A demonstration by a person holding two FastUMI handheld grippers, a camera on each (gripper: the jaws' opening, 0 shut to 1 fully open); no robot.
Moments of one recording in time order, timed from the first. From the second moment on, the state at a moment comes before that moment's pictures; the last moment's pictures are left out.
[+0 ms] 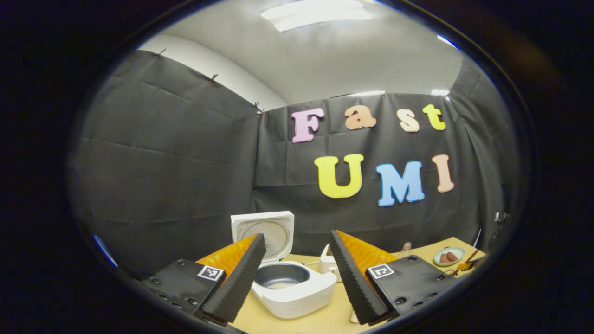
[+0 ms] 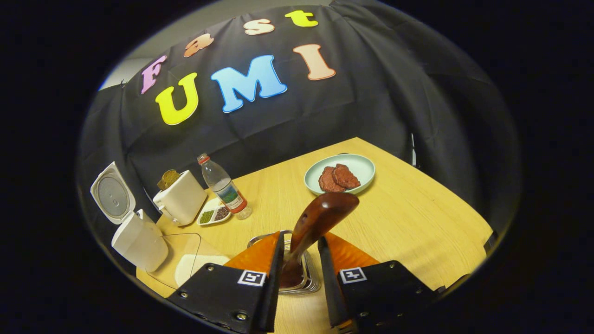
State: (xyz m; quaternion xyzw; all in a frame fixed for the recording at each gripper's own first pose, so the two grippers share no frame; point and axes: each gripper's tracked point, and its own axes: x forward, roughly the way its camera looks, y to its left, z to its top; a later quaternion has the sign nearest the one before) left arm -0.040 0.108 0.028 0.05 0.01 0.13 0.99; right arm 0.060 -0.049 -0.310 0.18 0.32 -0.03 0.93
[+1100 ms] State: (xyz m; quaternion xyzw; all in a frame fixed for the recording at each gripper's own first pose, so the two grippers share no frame) left arm -0.027 0.173 -0.002 0.00 0.01 0.12 0.99; right arm 0.075 0.048 -0.180 0.13 0.23 0.04 0.96
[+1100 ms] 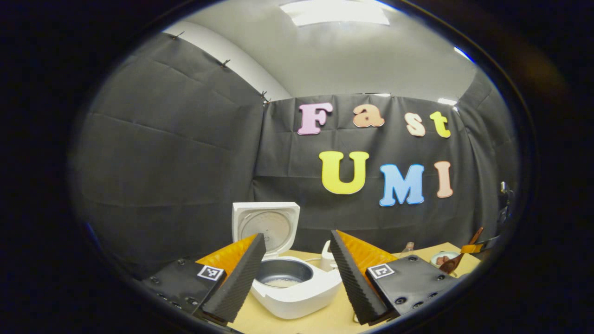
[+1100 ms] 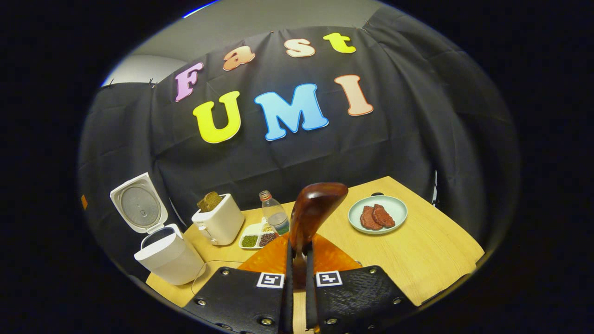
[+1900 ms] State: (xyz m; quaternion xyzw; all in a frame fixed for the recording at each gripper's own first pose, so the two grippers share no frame) left arm -0.051 0.274 -0.021 0.01 0.03 0.16 0.99; right arm 0.085 0.150 -0.267 -0.05 0.24 0.06 0.97
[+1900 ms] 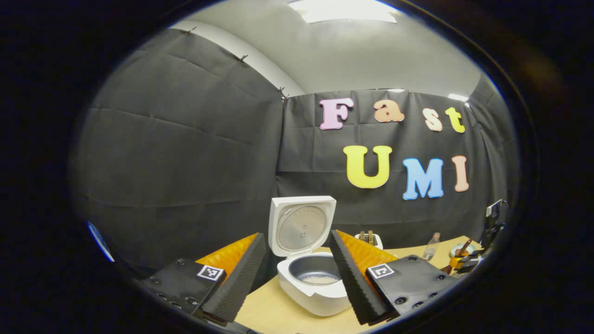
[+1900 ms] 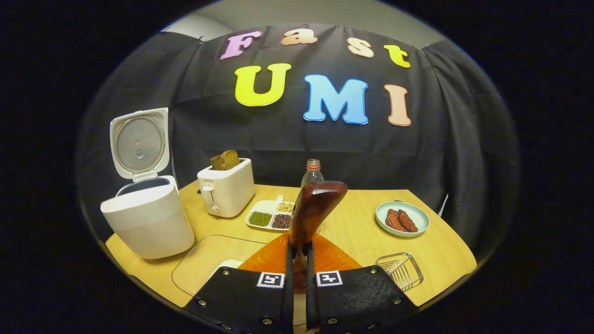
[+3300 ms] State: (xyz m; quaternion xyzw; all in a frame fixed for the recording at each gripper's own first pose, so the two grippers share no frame) left arm -0.061 0.275 -0.030 0.00 0.04 0.17 0.98; right arm 0.068 0.181 -0.311 0.39 0.38 0.04 0.84
